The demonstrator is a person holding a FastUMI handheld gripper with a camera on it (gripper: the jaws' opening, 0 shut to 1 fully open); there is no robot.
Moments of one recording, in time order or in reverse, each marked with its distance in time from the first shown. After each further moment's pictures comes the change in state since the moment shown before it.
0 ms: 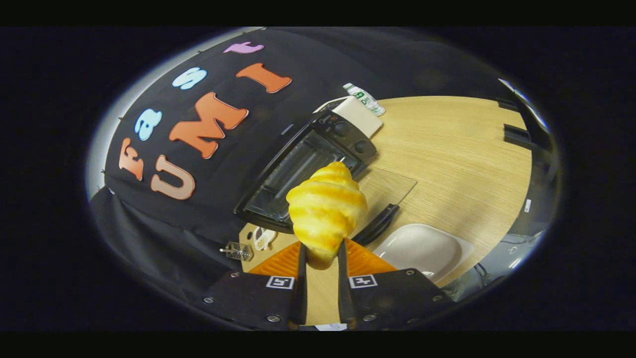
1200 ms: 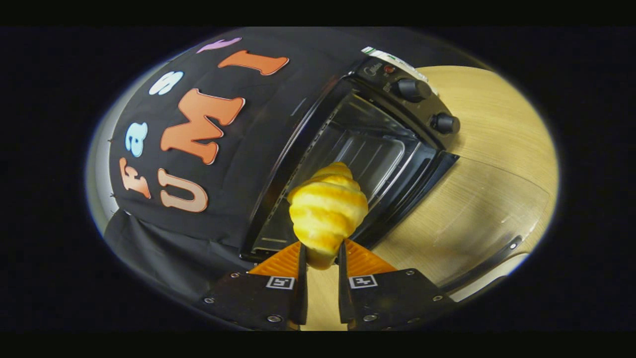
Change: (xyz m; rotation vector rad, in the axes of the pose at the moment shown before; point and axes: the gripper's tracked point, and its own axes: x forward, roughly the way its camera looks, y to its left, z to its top) arm 0.163 0.062 0.020 0.129 0.124 0.148
